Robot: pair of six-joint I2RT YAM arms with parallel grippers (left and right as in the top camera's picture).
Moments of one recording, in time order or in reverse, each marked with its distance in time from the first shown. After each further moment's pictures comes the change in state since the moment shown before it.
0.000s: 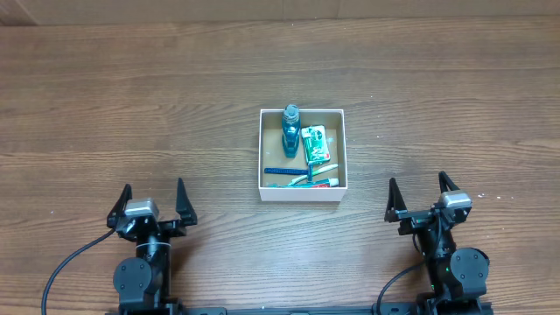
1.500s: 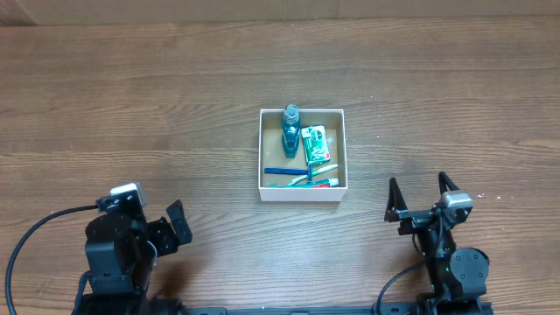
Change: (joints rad) left arm 0.007 0.472 0.669 -0.889 0.019 -0.156; right arm 0.000 0.001 0.000 -0.001 0.000 0.018
